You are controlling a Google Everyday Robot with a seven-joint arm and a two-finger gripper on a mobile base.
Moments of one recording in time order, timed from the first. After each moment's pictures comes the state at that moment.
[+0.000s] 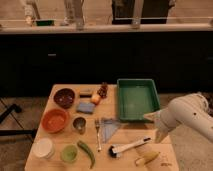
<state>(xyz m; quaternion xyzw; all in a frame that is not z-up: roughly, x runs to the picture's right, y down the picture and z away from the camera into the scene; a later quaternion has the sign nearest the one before) 0.229 0.193 0.696 -0.24 -0.15 -0.11 0.95</state>
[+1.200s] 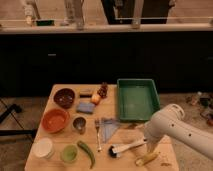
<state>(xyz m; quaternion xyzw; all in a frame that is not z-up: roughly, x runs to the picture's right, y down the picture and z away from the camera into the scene) 0.198 0.265 0.739 -0.29 -0.13 -0.14 0.94</state>
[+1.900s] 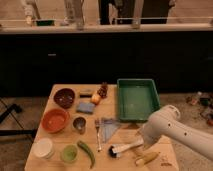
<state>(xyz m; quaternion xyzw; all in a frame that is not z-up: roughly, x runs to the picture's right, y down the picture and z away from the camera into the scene) 0.188 0.278 0.753 -0.30 -0.14 -0.15 0.93</state>
